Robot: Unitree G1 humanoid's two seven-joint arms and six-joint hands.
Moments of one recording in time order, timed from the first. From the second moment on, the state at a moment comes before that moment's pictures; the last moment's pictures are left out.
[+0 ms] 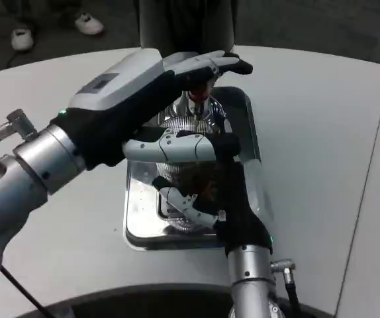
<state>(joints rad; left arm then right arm) -0.62 0.62 -0.06 -0.02 0.21 -0.32 -0.47 -0.59 0.10 0.33 0.69 -0.37 -0.29 -0.61</state>
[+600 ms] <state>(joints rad) -0.59 0.59 -0.01 0.00 0.04 -0.22 -0.47 -0.64 0.10 0.29 0.73 -0.37 -0.29 -0.67</state>
